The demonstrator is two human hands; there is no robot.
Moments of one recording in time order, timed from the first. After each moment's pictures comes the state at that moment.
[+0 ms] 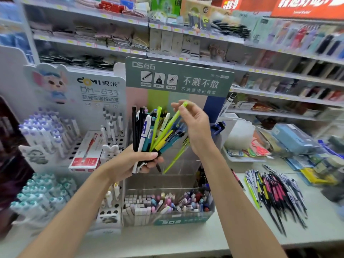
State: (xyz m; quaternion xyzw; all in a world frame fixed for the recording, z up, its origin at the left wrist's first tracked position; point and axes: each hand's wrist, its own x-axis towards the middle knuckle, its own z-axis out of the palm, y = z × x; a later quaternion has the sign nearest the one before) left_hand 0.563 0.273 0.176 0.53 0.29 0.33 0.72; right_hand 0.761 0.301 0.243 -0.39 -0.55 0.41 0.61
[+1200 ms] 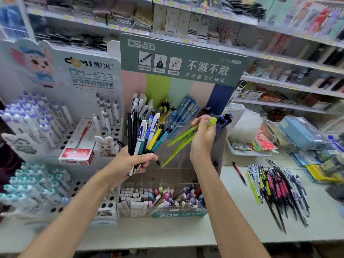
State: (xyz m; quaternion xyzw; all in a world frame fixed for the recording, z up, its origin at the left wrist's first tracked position) left_hand 0.570 0.283 0.124 0.48 0.39 0.40 0.68; right_hand 0.772 0.326 0.165 -0.50 -0.40 0.31 0.70
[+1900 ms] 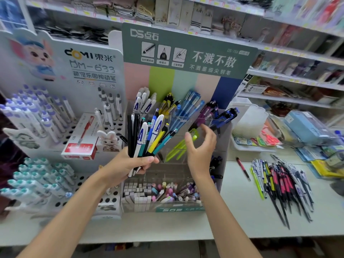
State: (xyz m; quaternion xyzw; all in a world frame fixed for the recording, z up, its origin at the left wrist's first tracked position) left_hand 0.558 0.268 0.125 0.53 0.38 0.36 0.67; right_hand 0.777 0.295 0.108 -0.62 -0.51 0.19 0.56
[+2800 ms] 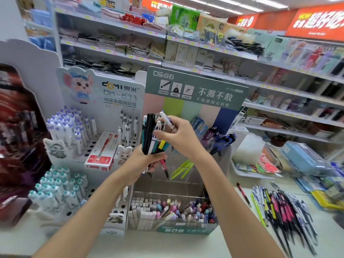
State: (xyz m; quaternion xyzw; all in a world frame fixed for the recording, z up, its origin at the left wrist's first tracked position) left_hand 0.569 0.266 0.171 0.47 0.40 0.47 0.64; right_hand 0.712 0.293 0.246 -0.44 -0.75 0.30 0.39
